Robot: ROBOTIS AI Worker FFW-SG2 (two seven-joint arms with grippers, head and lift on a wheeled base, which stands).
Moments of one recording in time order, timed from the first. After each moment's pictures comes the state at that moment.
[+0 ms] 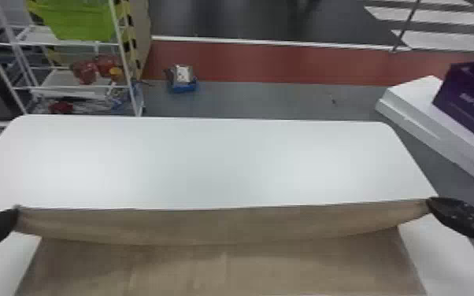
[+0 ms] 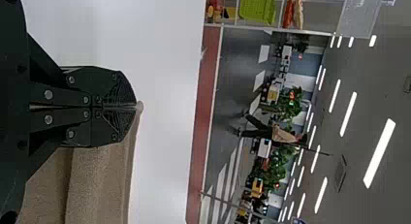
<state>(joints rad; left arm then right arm) 0.44 0.00 0.66 -2.09 0.20 0.48 -0.86 0.33 -0.29 -0.67 -1.76 -0.13 0.09 1.13</state>
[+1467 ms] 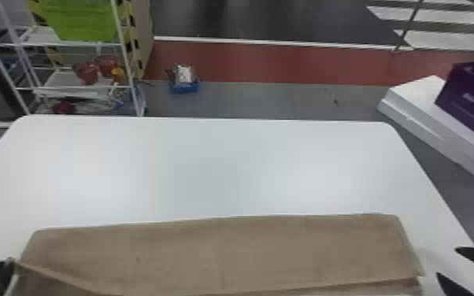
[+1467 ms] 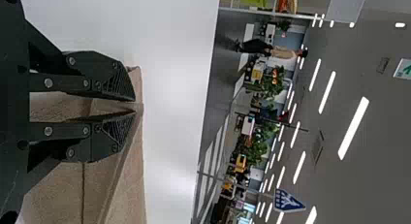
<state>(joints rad) 0.51 0.00 0.71 -1.76 0.30 0.07 -1.08 0.50 -0.36 -0.63 -1.47 -0.18 -0.41 1.12</state>
